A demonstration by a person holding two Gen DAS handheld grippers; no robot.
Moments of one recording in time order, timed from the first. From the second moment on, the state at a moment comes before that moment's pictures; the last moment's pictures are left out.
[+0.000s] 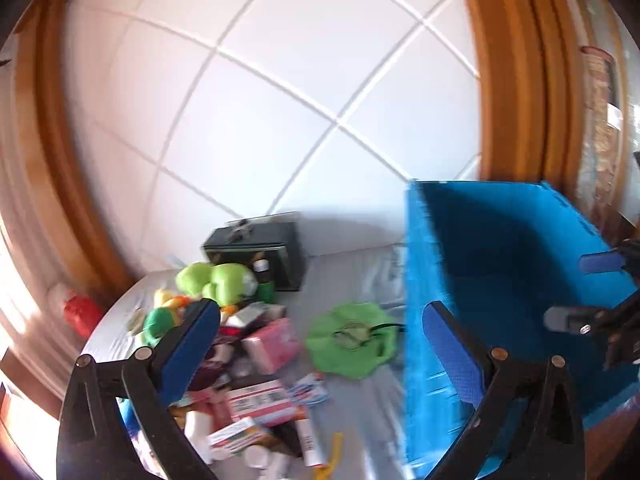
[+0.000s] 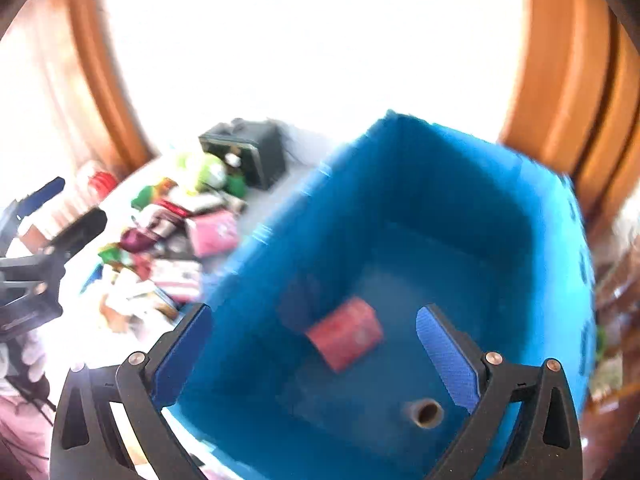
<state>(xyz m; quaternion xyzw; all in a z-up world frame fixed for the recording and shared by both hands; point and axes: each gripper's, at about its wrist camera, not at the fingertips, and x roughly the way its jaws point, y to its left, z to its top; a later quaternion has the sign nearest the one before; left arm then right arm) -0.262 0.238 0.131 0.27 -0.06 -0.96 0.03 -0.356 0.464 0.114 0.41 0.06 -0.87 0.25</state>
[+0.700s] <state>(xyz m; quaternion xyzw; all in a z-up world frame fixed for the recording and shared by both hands) -0.325 -0.067 0.027 0.38 -0.01 -0.92 0.06 -0.362 0.236 0.063 0.43 -0.02 -0.87 0.23</state>
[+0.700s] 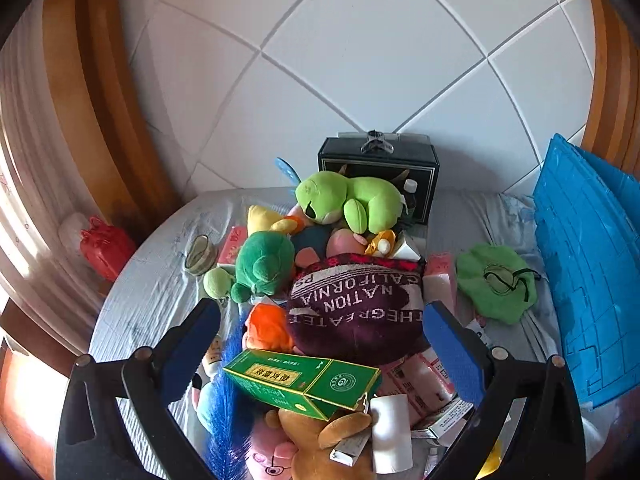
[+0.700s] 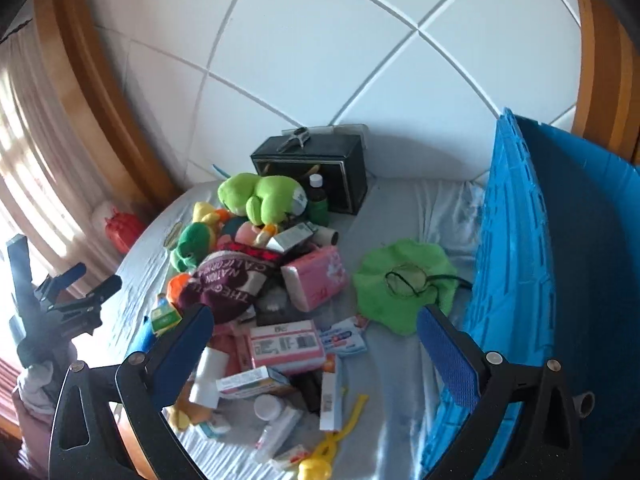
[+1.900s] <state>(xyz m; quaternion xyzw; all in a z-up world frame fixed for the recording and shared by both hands) -0.514 -0.068 -0.180 0.61 0.04 -0.79 -0.04 -0.566 0.185 -0.245 0.61 0.02 -0.78 0.09</state>
